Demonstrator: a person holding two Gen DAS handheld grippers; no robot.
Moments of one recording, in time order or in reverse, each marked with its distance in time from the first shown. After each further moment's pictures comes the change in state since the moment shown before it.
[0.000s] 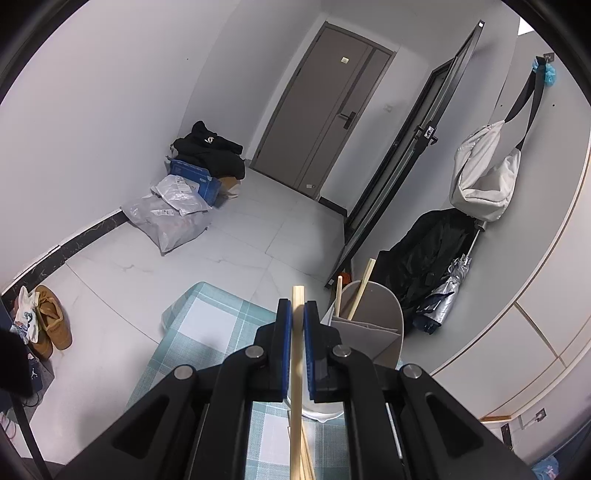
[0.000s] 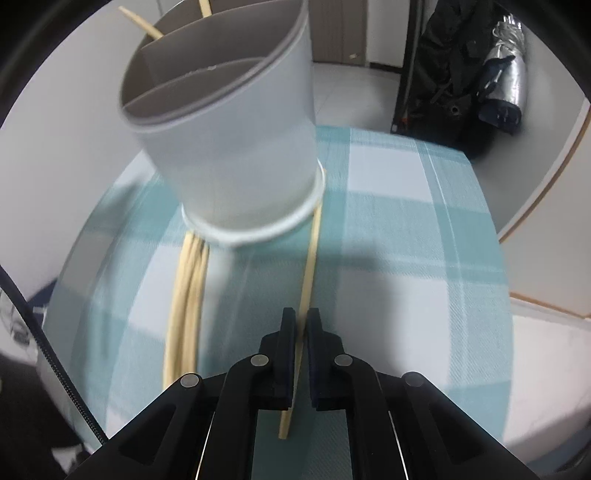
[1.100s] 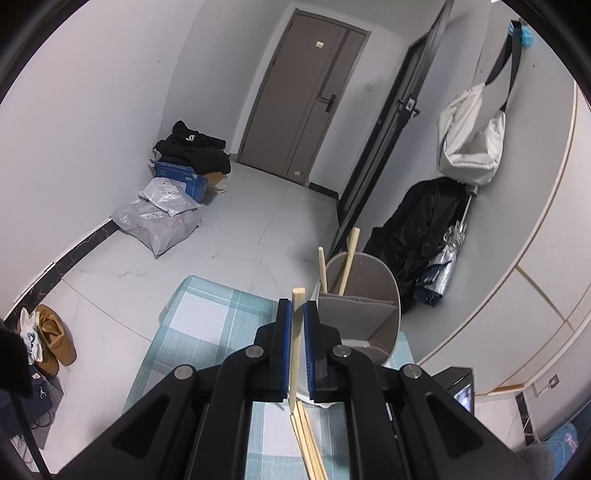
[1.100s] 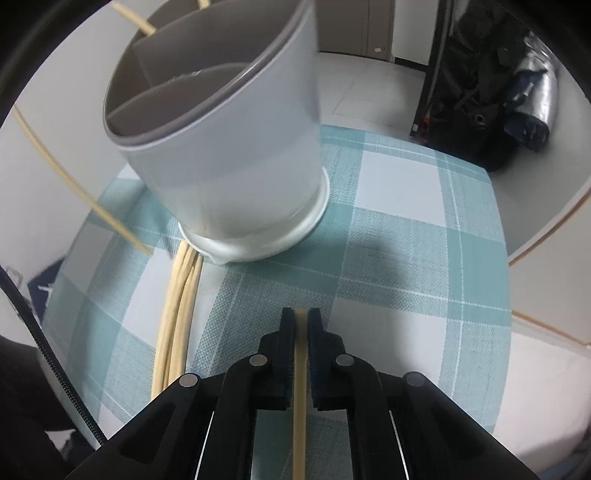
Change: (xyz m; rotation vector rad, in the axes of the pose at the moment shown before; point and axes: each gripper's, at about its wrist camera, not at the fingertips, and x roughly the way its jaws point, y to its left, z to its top) left arm 0.008 -0.012 -0.010 0.121 0.061 -0.014; right arm 0.010 -0.004 0.030 -0.065 0.020 0.047
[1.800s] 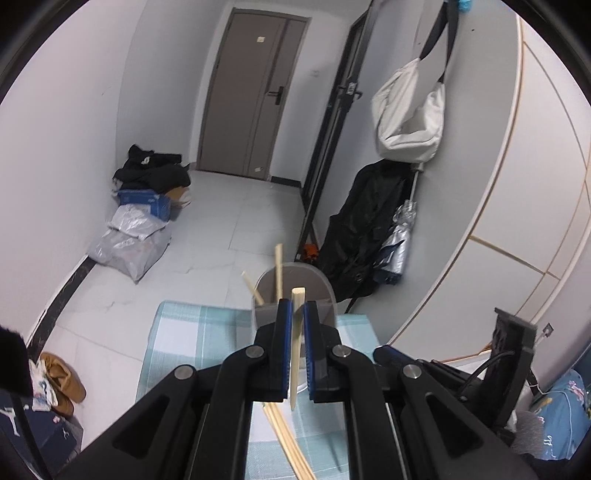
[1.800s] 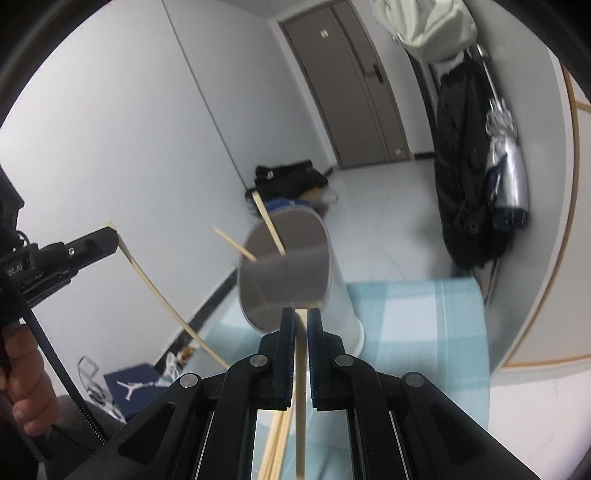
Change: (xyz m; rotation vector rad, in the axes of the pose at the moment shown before) left arm -0.040 -0.056 0.033 0.181 0.039 -0.092; right arm -0.137 -0.028 0.019 0.110 -0.521 0.275
